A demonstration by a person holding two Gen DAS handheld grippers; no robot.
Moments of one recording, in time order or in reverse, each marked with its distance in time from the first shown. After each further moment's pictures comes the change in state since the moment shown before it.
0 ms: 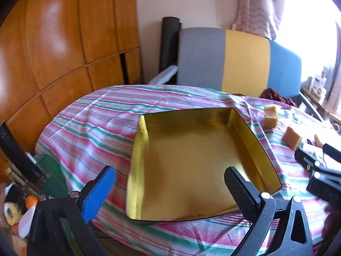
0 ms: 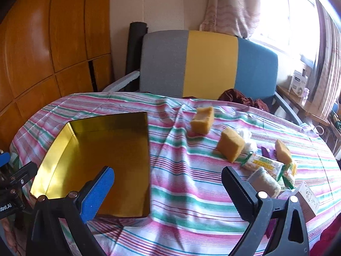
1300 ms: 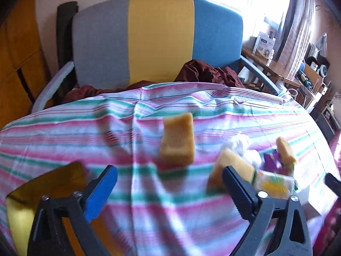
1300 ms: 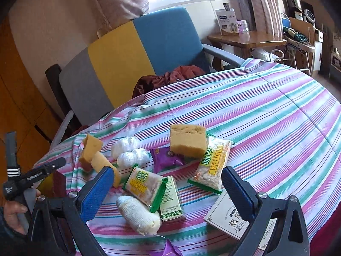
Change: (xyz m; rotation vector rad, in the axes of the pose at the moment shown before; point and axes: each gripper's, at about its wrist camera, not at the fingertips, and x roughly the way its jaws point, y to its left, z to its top) left arm 0.179 -0.264 0.126 0.268 0.198 -0.399; right arm 0.031 -0.298 -0.013 0.573 0.040 -0.082
